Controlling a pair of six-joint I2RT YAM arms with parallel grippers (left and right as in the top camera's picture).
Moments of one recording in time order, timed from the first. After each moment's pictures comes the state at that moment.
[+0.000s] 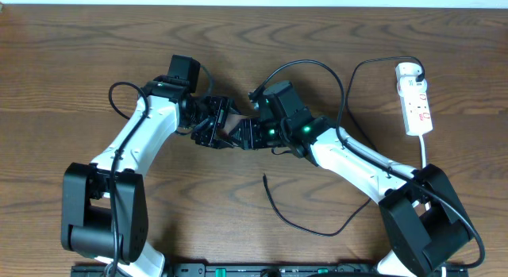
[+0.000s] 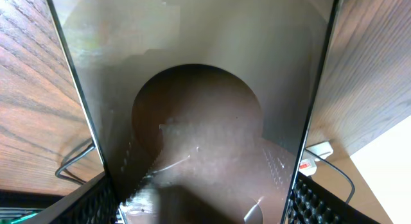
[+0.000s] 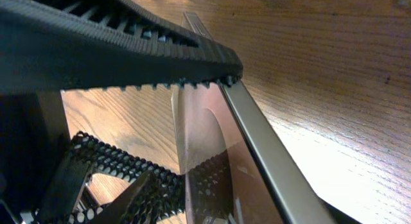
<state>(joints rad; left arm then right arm) -0.20 1.76 1.21 -0.78 0.63 -1.50 0.63 1.78 1.10 -0.19 -0.48 0.61</state>
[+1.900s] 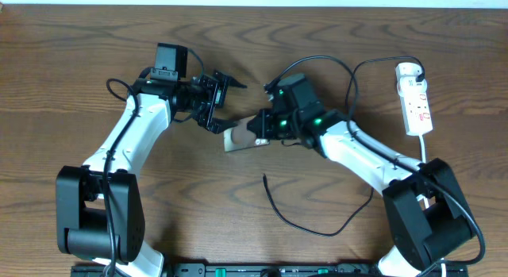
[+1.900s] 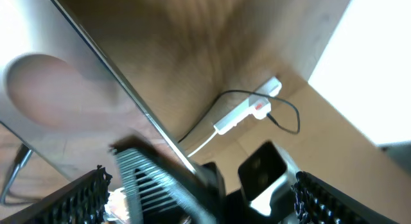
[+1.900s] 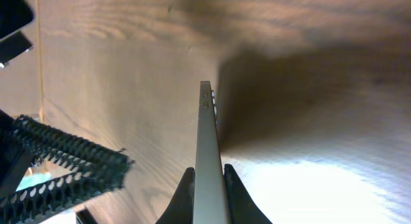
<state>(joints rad) -0.14 1.75 1.23 -0.56 0.82 -1.37 0.54 1.79 1.10 -0.18 -0.48 0.64</state>
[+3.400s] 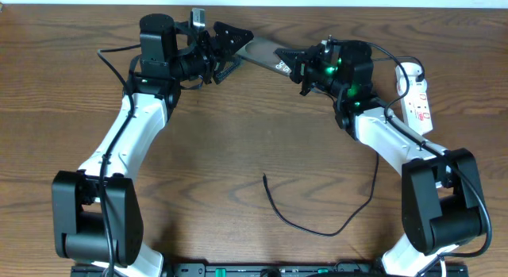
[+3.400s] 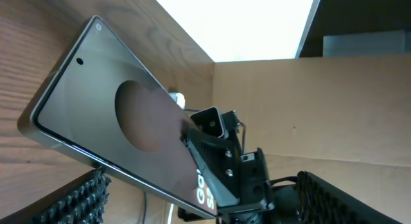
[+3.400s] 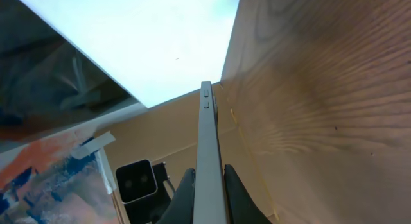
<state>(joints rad) -0.13 1.73 1.24 0.09 0.90 -1.14 0.28 1.82 1.09 0.50 -0.62 1.69</state>
